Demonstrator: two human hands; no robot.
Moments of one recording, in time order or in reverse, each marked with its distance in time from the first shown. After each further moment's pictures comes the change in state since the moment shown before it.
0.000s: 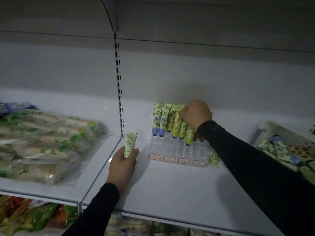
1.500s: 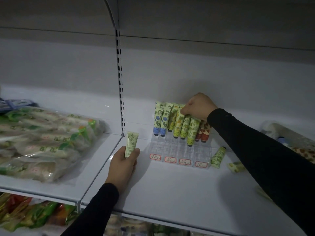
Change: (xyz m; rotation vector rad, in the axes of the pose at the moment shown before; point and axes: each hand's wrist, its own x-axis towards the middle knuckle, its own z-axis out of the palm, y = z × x) left_hand 0.005 -0.007 0.001 0.007 0.007 0.006; right_hand 0.027 0.009 -0.016 0.178 -0.250 0.014
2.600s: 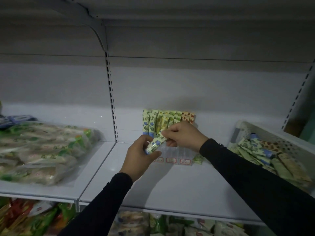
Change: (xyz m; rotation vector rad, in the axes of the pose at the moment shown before) left_hand -0.032 0.059 0.048 0.301 -0.236 0.385; right_hand -0.115 -0.009 0.002 0.433 -0.185 -0.053
